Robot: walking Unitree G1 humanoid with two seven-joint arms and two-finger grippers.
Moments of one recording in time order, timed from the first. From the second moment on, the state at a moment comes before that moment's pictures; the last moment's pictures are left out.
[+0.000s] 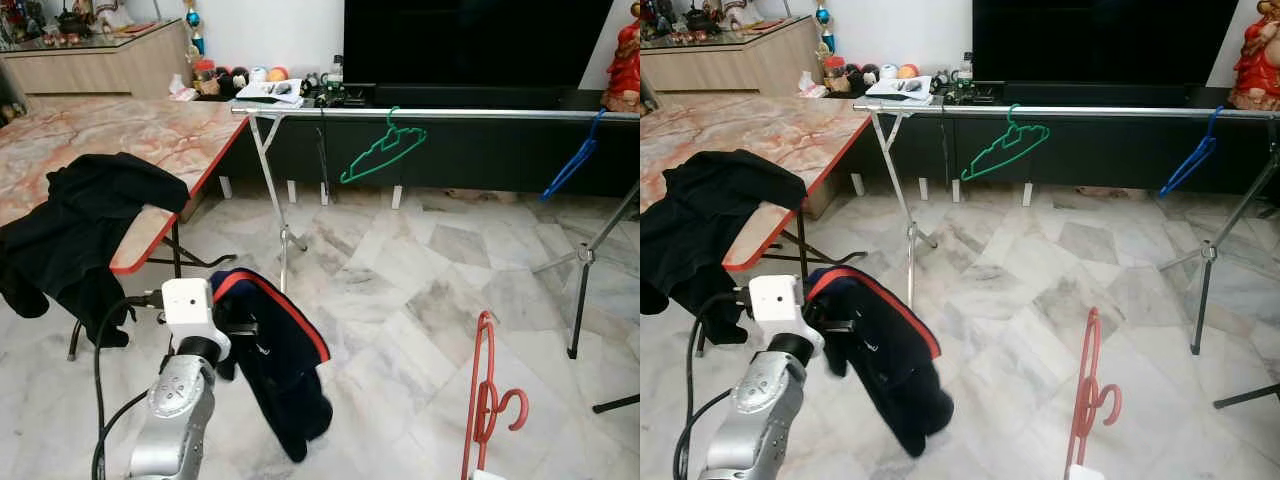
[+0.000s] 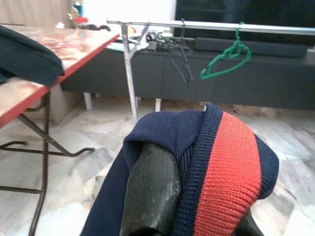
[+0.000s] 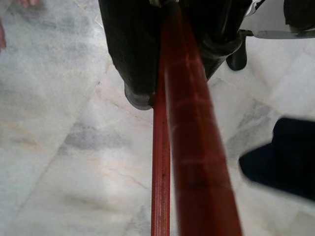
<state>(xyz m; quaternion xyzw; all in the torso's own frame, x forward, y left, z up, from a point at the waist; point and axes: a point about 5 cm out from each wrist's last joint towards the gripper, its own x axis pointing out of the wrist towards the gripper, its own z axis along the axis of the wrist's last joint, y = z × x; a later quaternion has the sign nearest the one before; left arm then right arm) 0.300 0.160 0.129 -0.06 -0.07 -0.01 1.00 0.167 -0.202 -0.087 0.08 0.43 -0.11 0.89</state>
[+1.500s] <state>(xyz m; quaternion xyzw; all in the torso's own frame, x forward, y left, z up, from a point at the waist) 0.300 0.158 0.132 -0.06 -0.06 -0.02 1.00 0.158 -0.199 -0.094 0.06 0.48 -0.10 0.87</state>
